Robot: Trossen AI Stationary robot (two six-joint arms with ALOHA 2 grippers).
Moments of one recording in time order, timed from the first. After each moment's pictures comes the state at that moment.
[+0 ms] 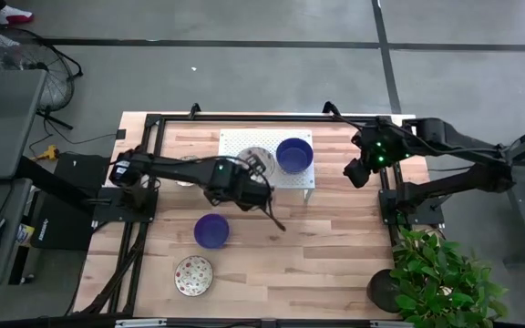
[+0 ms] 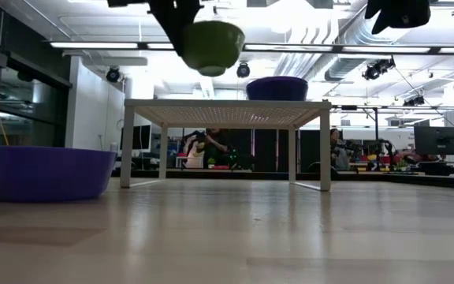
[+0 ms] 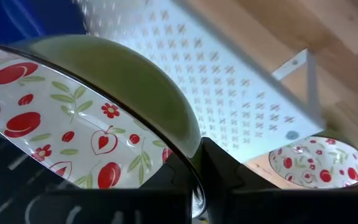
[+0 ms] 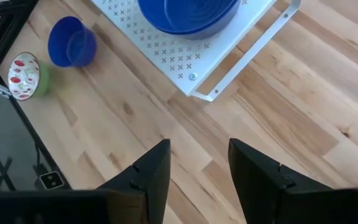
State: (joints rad) left arm -0.16 1.87 1.95 -1.54 -0.61 0.78; right arm -0.16 1.06 1.34 -1.27 -0.06 0.74
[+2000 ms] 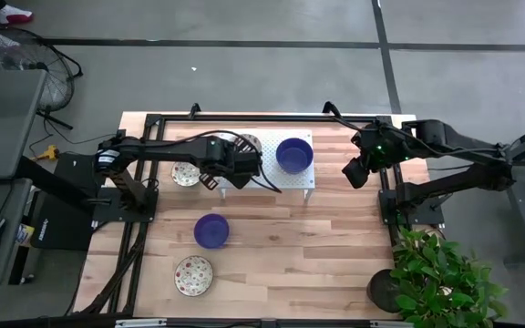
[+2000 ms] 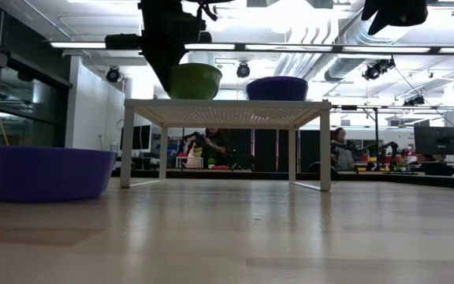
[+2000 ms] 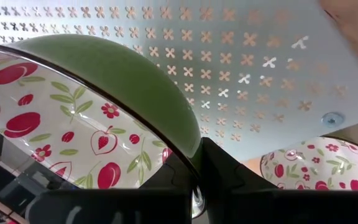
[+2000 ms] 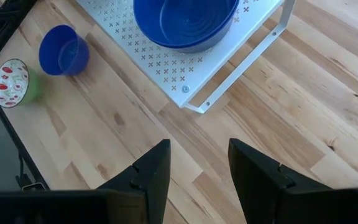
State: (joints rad) left arm 0.05 1.71 1.61 -1.29 -0.51 0.86; right arm -0.12 1.06 1.34 -1.26 0.02 0.74
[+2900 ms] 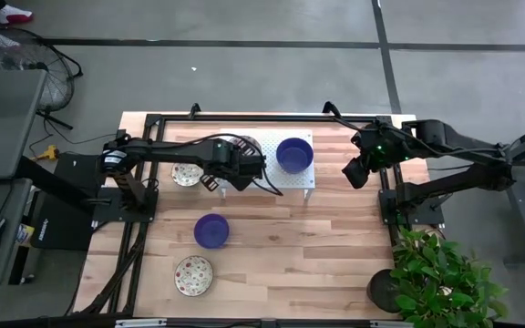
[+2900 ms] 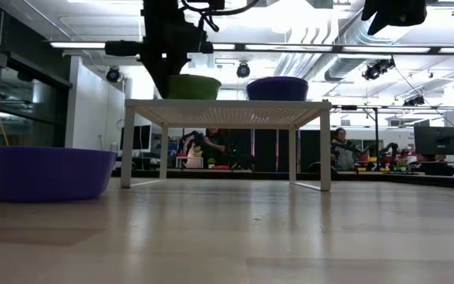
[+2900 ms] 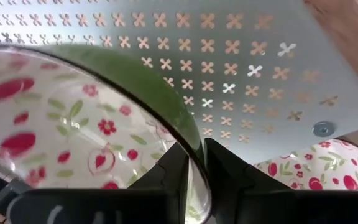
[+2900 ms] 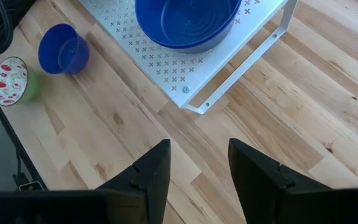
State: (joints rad) left arm 0.05 1.75 1.61 -1.32 -0.49 0.87; right arm -0.12 1.06 1.34 -1.26 0.02 0.72
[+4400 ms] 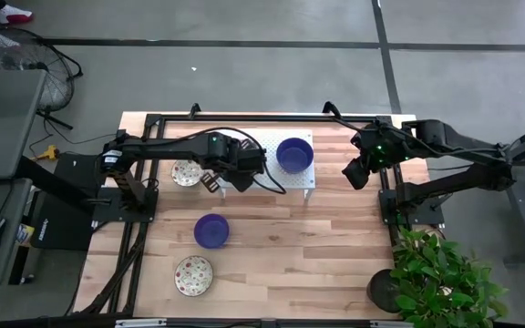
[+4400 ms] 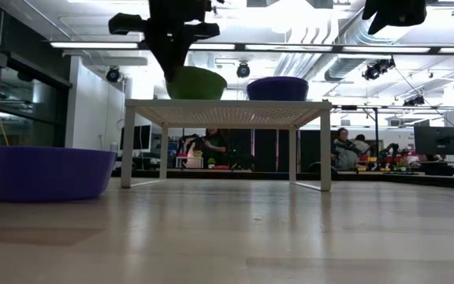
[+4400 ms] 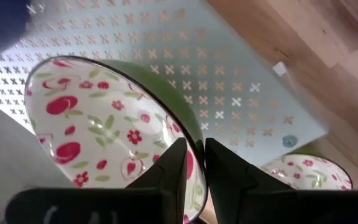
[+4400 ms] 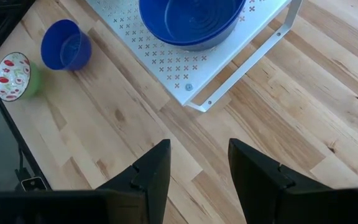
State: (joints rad) left arm 0.04 1.75 1.74 -1.36 -0.35 0.92; right arm -0.12 1.06 1.34 -1.26 0.01 0.71
